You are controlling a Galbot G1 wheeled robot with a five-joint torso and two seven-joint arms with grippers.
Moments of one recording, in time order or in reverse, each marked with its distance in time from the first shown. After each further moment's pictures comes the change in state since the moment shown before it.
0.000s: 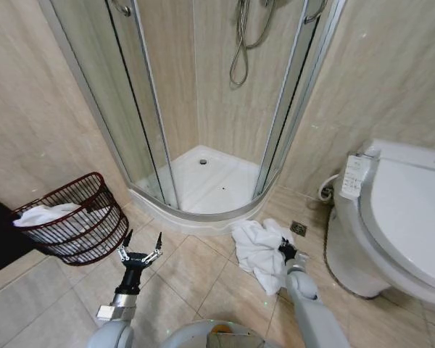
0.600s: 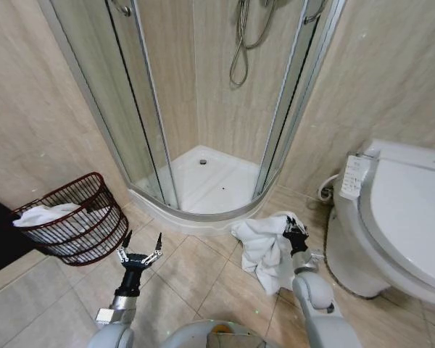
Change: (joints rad) left arm 0.013 -0.009 -0.001 -0.007 0.001 -0.028 0.000; right arm -0.184 0.010 -0.018 0.502 -0.102 -0.092 0.022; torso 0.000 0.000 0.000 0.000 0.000
